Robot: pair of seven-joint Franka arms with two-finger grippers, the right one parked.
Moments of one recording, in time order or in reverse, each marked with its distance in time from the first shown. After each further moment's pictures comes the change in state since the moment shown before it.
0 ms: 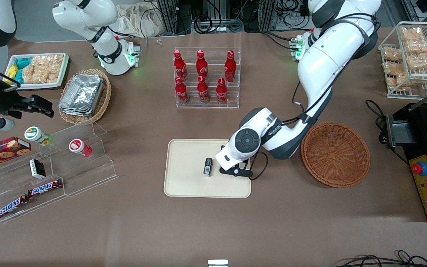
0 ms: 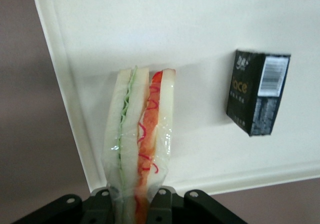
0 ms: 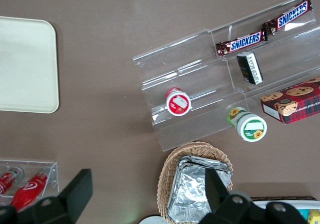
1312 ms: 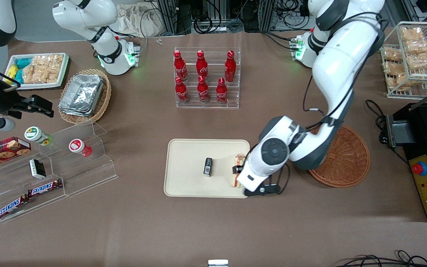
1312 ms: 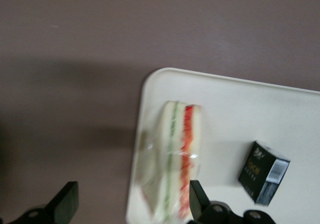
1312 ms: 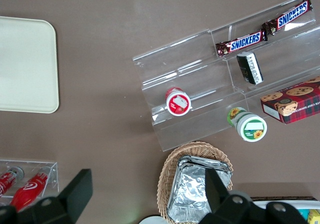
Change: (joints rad) arm 0.075 -0.087 0.055 0.118 -0.011 -0.113 -0.145
